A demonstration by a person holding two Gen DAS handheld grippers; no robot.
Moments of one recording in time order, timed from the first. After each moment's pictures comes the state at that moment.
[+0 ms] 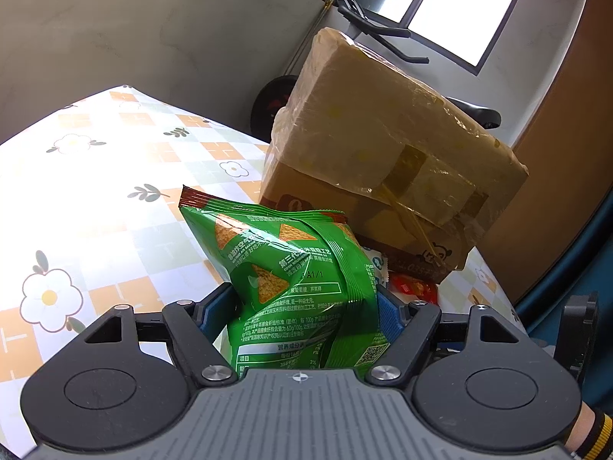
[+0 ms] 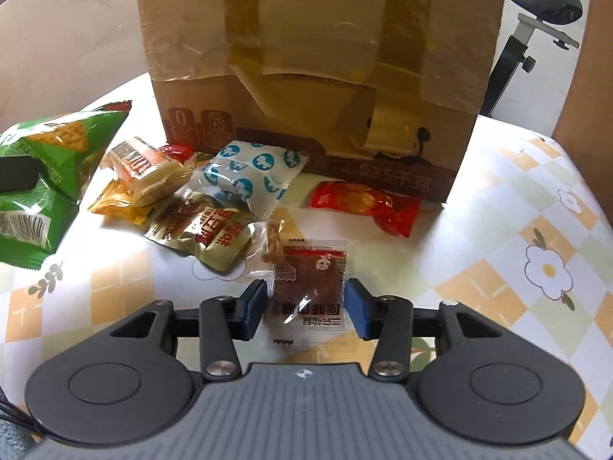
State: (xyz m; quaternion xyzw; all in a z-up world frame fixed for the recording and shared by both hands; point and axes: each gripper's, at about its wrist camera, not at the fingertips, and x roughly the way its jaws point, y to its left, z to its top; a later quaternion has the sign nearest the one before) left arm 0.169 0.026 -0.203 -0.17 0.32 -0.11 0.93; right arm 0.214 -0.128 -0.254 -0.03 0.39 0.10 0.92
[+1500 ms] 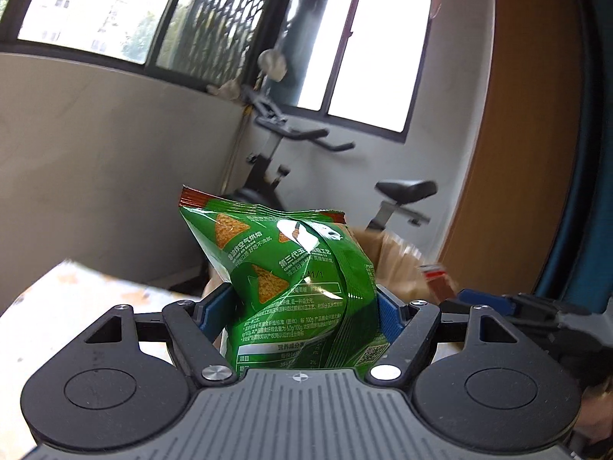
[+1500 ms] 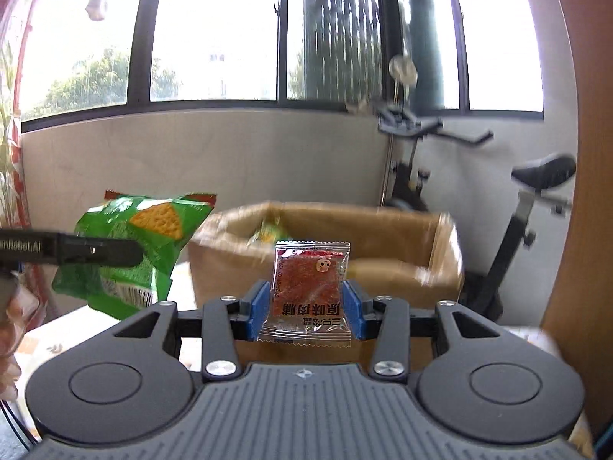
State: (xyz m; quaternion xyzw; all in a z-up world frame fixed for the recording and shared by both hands) left arm 0.207 -0.003 -0.070 -0.08 0.15 -0.18 0.97; right arm 0.197 -0.158 -0.082 -0.02 0.11 0.15 0.98
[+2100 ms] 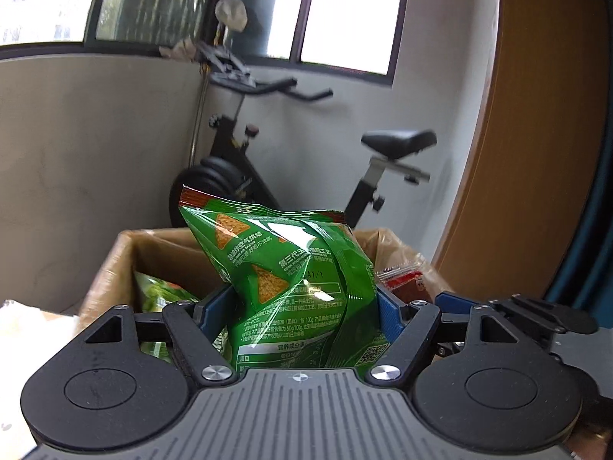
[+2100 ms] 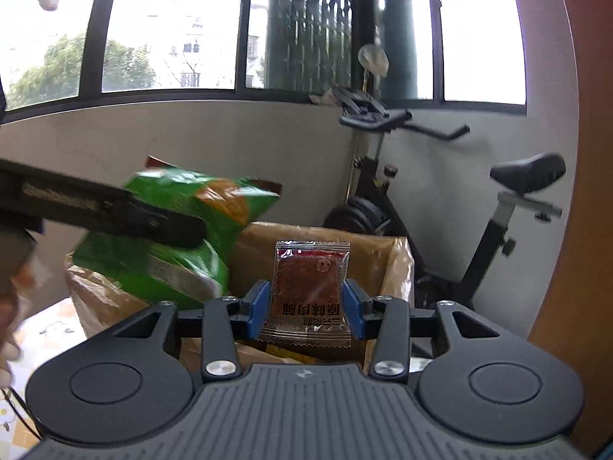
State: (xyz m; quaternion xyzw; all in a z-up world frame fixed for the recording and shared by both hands) left arm 0.367 -0.105 -0.062 -0.02 0.23 -0.20 0.95; right arm 0.313 -0.197 -0.091 -0.01 0.15 0.11 0.98
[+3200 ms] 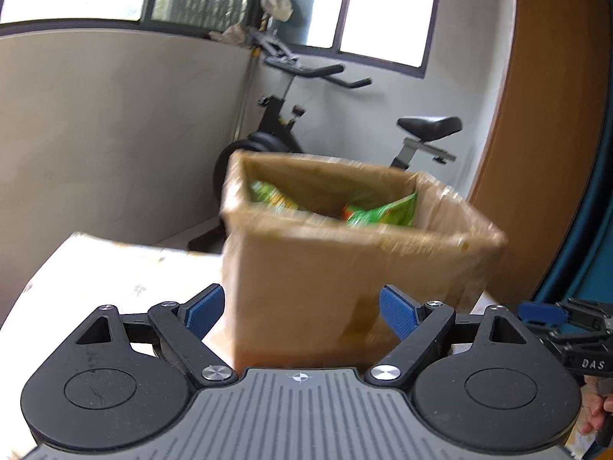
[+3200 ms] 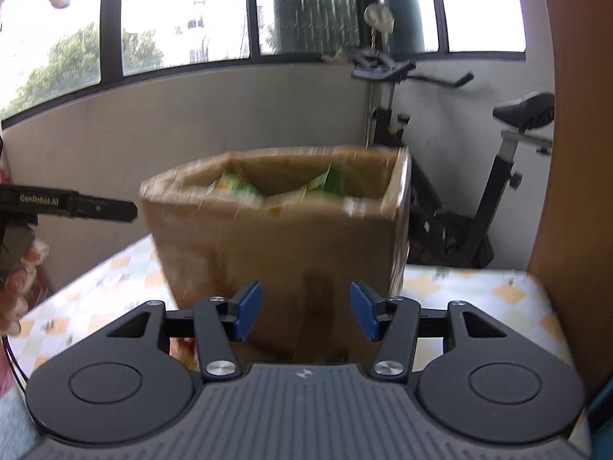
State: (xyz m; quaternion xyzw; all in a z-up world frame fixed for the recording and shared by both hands) left arm 0.247 -0.004 -0.096 -0.03 0.25 -0.15 0.96; right arm 0.197 -0.206 -0.127 0.02 0.22 0.15 0.96
